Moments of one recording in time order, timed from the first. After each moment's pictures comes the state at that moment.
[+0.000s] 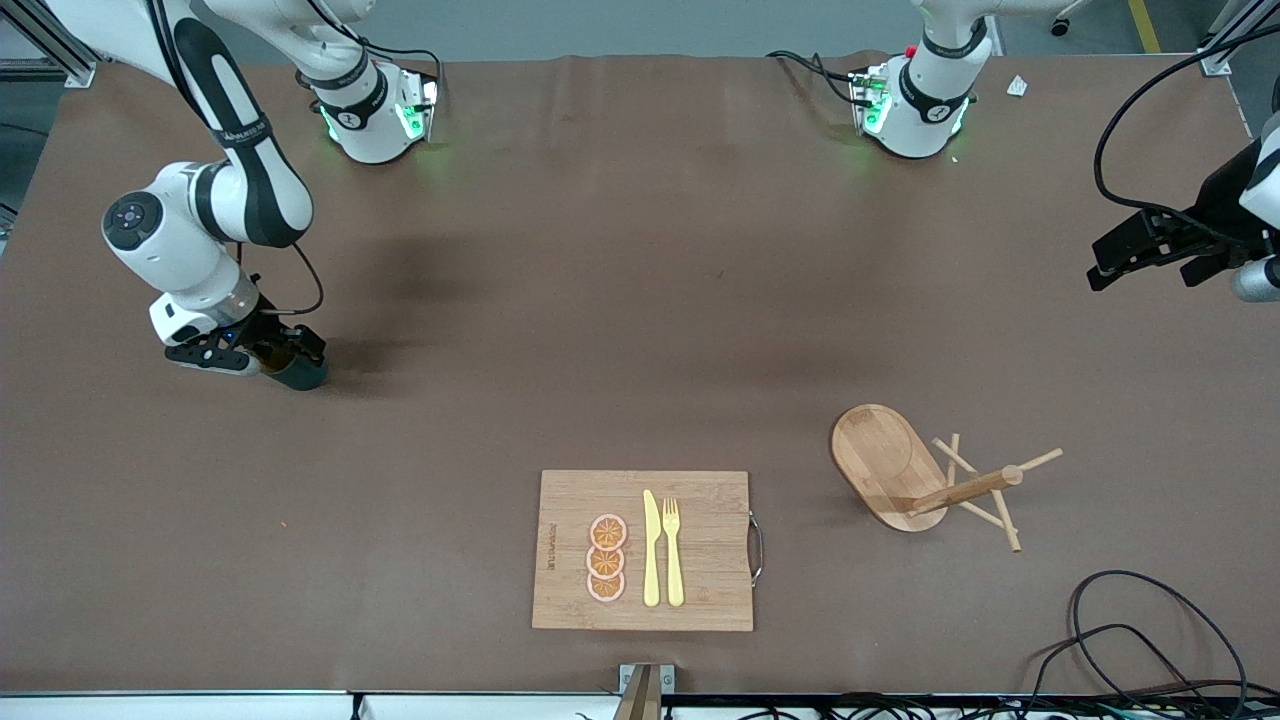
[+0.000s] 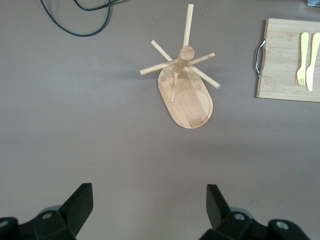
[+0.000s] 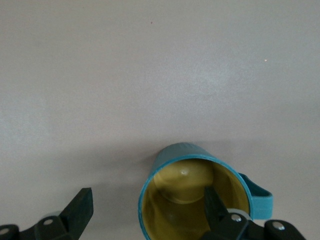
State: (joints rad) left arm -0.05 0.07 -0.03 -1.42 -0.02 1.54 -0.13; right arm -0.02 0.13 -0.05 -2.49 0.05 2.74 0.05
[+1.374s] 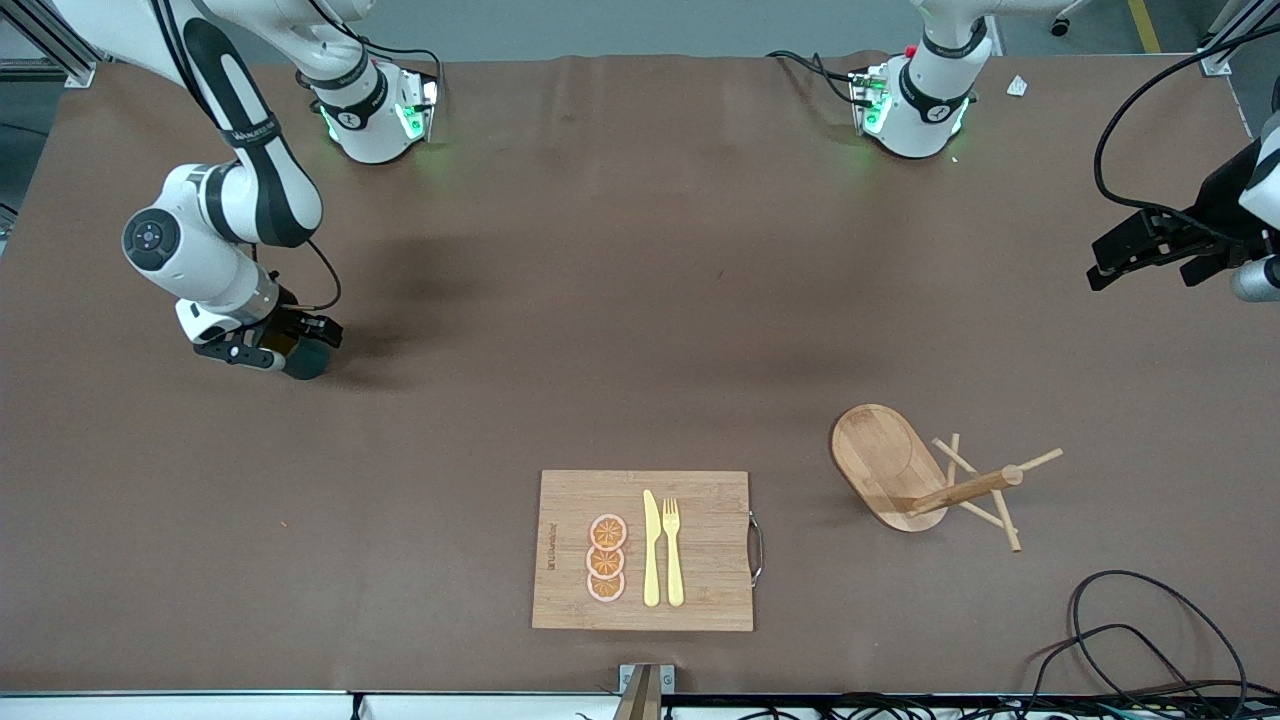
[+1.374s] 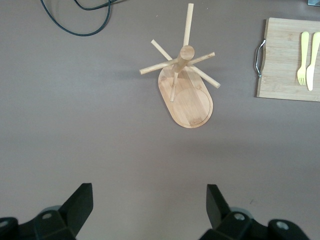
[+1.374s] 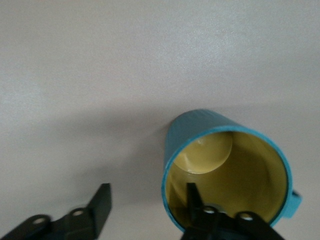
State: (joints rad) left arm -0.05 0.07 -0.03 -1.42 -0.02 1.54 -0.13; right arm 0.00 0.13 -0.04 -2.46 0.05 2.53 0.13
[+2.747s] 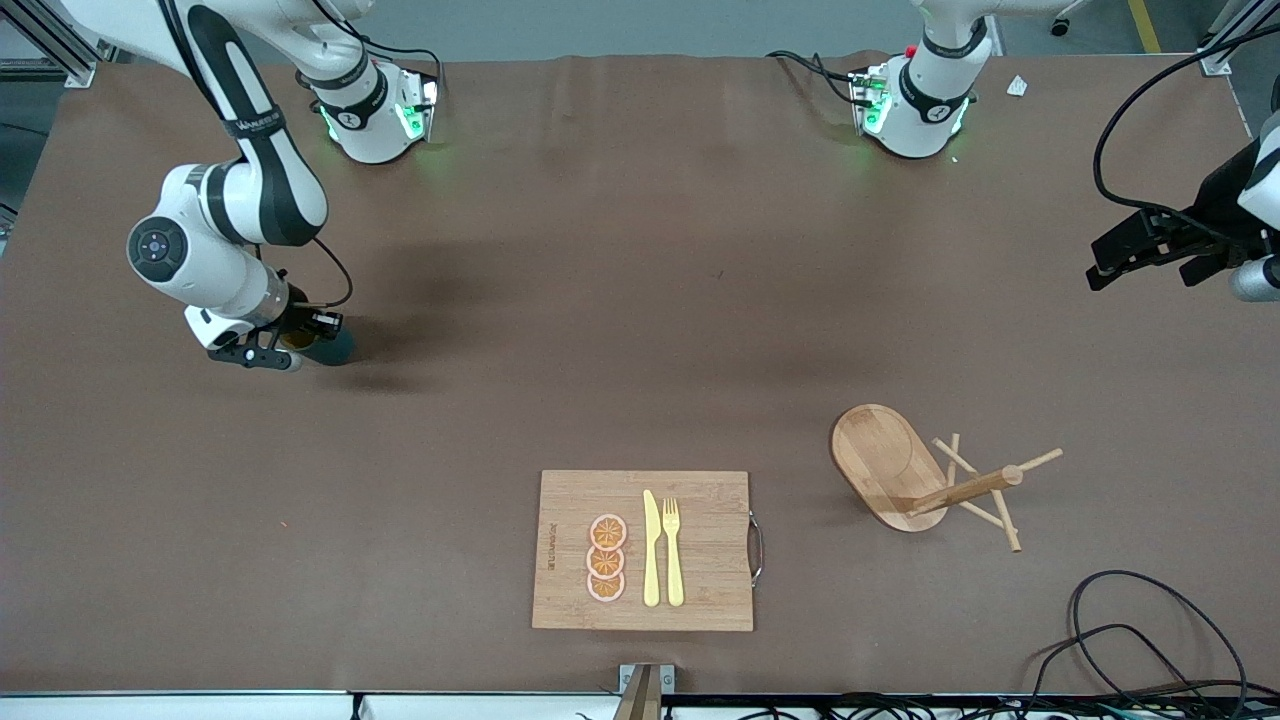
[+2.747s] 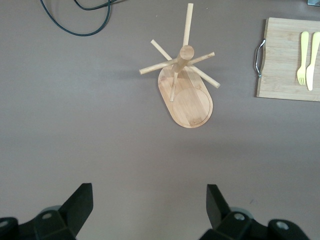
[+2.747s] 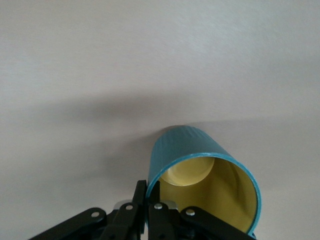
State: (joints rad) left arm -0.05 0.07 -0.03 -1.42 -0.02 1.54 -0.13; right arm 0.07 0.10 -0.03 -2.40 0.05 2.38 0.12
